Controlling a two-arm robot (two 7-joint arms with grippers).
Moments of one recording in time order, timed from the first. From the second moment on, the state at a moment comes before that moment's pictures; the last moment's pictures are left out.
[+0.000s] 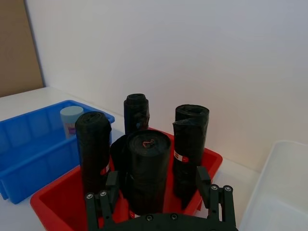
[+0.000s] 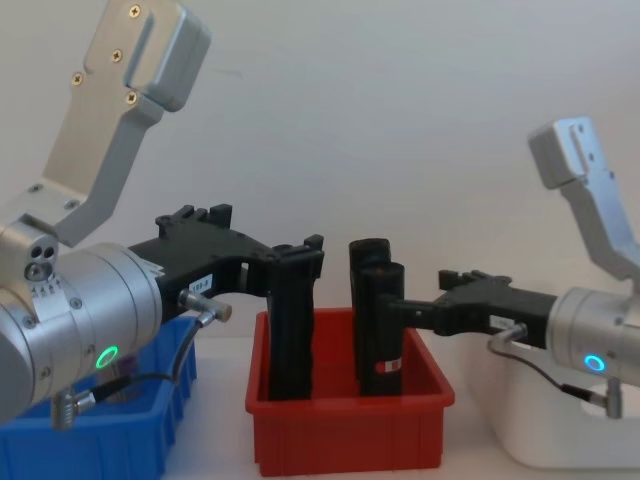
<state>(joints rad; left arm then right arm) -0.24 0.38 0.45 -1.63 -0.20 0.01 -0.01 0.60 0.10 -0.29 -0.86 0.13 -0.17 0.52</state>
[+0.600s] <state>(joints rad) -0.24 0.38 0.45 -1.63 -0.20 0.01 -0.01 0.84 0.00 -0.31 -0.42 0.13 -0.34 0.61</state>
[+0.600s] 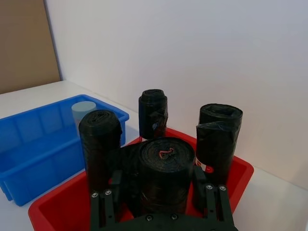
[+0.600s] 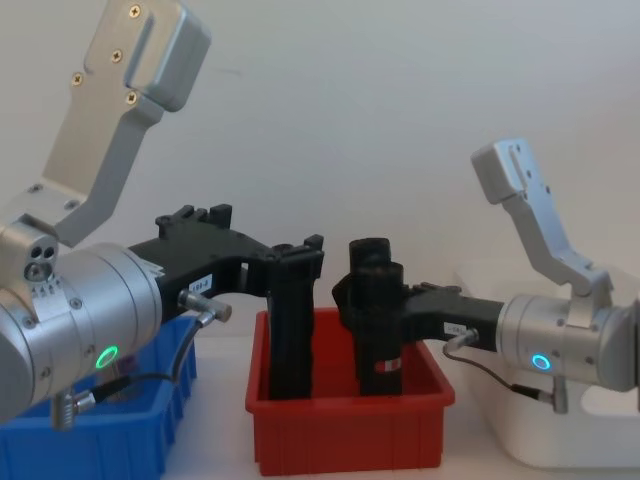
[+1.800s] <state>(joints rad) -0.24 0.38 0.45 -1.63 -0.20 0.01 -0.01 0.69 0.06 -0.27 -0.84 0.15 -0.28 0.53</state>
